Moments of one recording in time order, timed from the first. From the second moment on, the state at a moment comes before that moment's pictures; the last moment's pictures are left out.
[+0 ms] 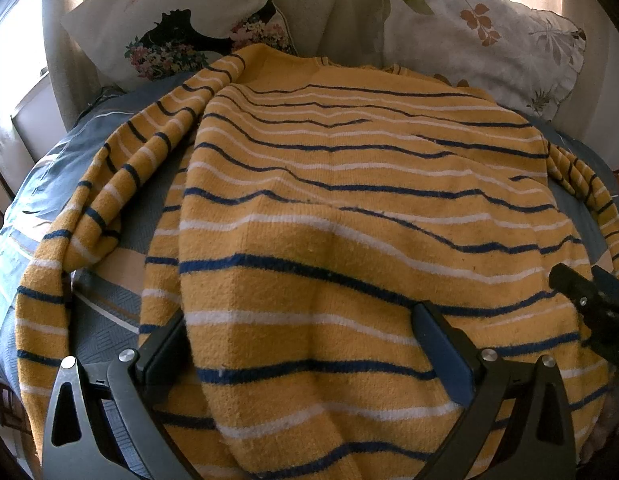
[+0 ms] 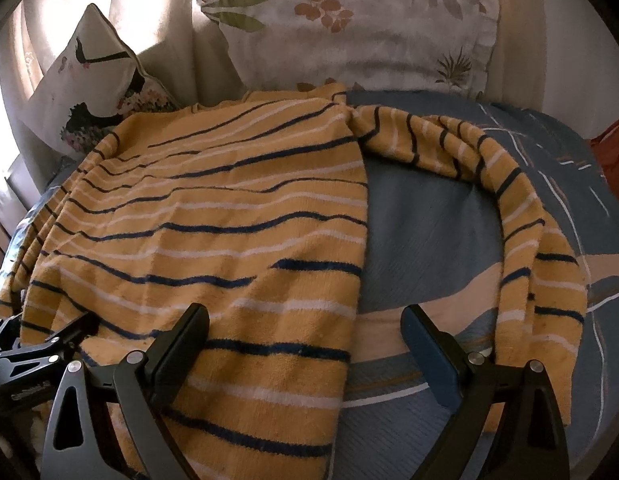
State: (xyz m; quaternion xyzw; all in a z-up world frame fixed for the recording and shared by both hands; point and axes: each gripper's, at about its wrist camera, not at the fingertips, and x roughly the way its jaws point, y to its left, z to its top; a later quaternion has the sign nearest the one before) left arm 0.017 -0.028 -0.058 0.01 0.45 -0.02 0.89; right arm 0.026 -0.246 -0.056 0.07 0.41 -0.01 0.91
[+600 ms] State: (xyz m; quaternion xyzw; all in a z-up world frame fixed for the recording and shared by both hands) left arm -0.007 0.027 -0.003 -0.01 0.40 0.00 0.92; right arm 0.026 -0.245 -0.060 0.06 0.41 -0.01 0.91
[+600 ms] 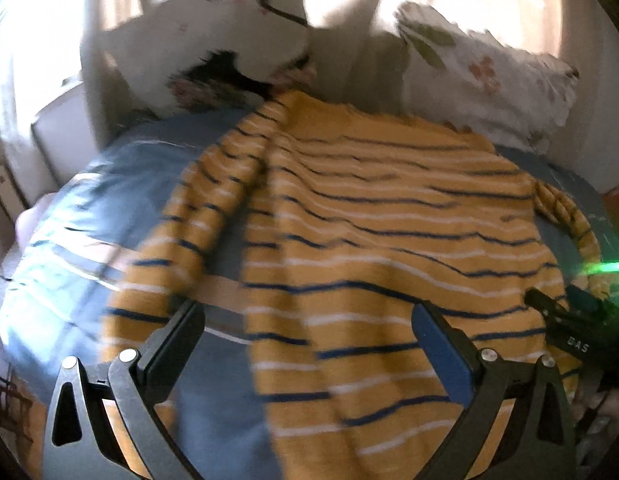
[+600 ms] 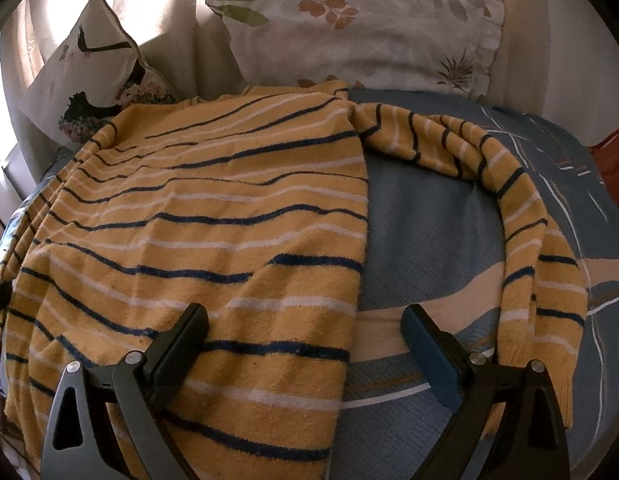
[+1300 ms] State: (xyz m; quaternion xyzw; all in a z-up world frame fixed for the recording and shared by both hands) left arm 0.023 0.168 -0.038 -0.07 0.48 0.09 0.87; right arm 0.027 -0.241 -0.061 0.04 0.41 -0.01 0.91
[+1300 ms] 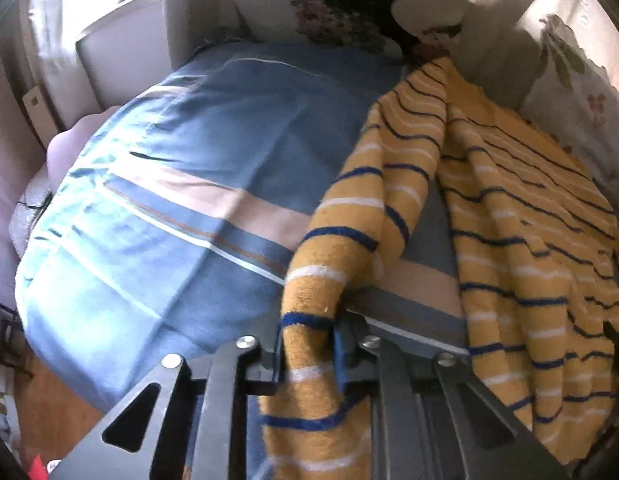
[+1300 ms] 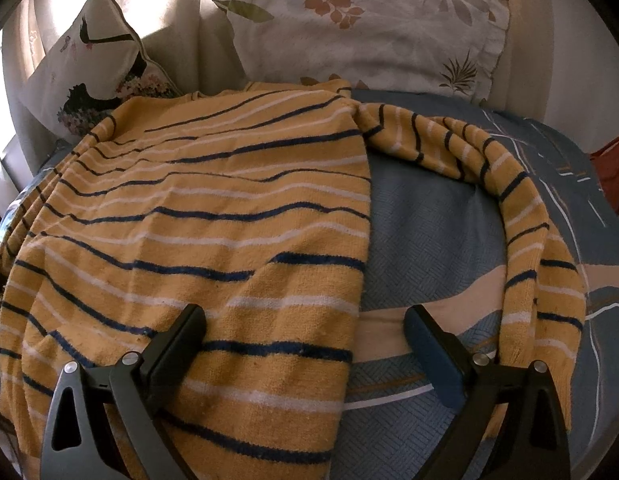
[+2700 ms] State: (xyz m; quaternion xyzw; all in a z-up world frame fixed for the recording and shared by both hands) left arm -0.035 0.134 -0.035 -0.21 0.44 -0.01 0.87; right arm -0.013 -0.301 -0.037 0.12 0.36 -0.03 0.93
